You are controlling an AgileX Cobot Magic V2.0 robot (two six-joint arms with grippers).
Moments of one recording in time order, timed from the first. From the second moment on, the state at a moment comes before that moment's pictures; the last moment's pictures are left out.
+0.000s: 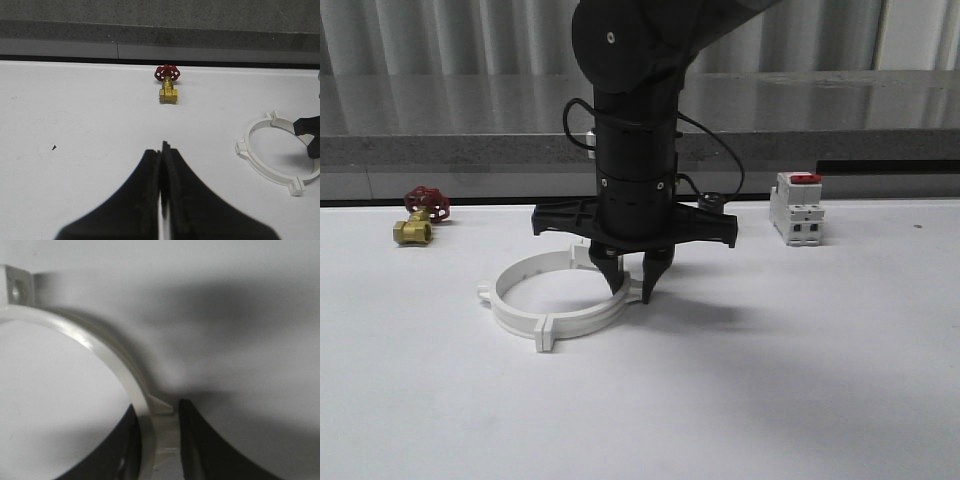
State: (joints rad) left arm -0.16 0.51 -0.49 0.16 0.48 -0.27; right arm 0.68 2.22 -1.71 -0.24 0.84 0.95
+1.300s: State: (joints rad) left arm -0.16 0.51 -0.49 0.16 0.48 -0.27; right arm 0.38 1.73 -1.59 -0.15 0.90 0.34
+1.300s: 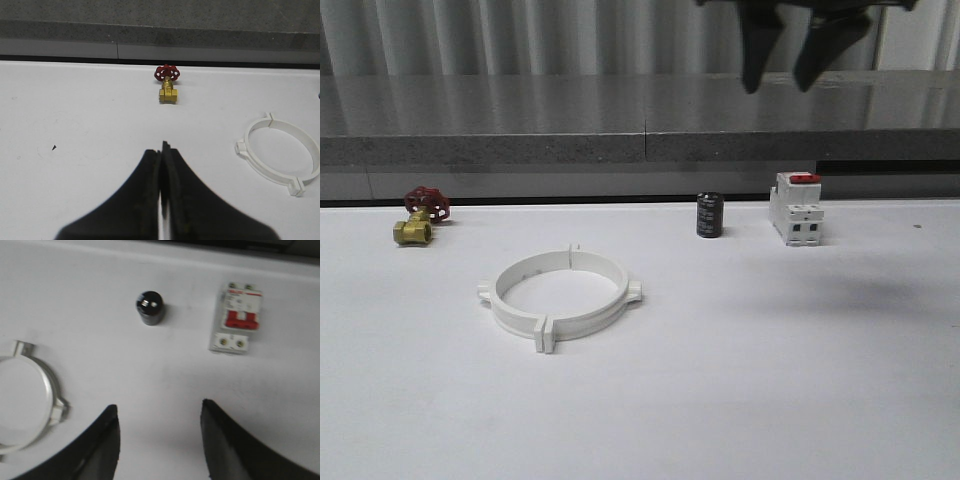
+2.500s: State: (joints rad) left arm -0.16 0.51 -0.49 0.16 0.48 -0.27; right arm 0.02 0.53 -0.66 -0.06 0.95 0.16
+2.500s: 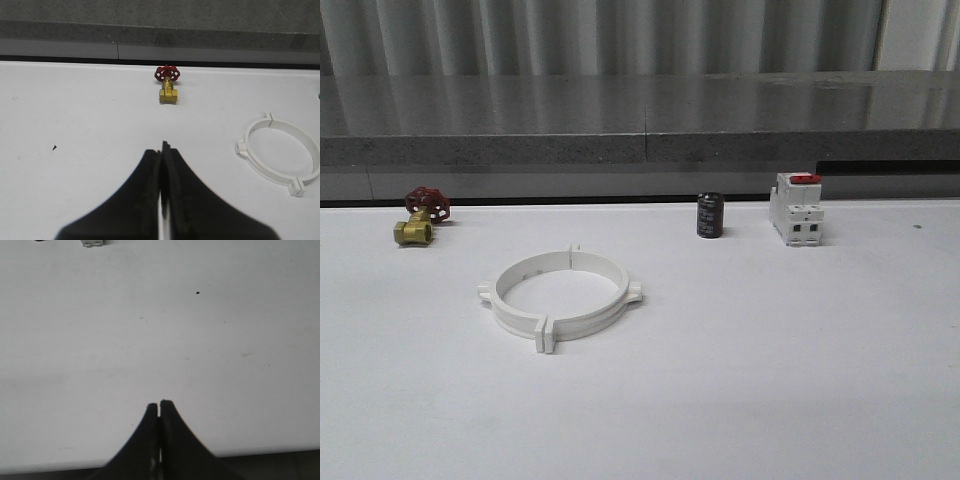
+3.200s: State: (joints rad) left arm -0.16 0.51 -0.49 0.16 0.48 -0.27; right arm 0.02 0.53 -0.66 -0.06 0.96 0.16
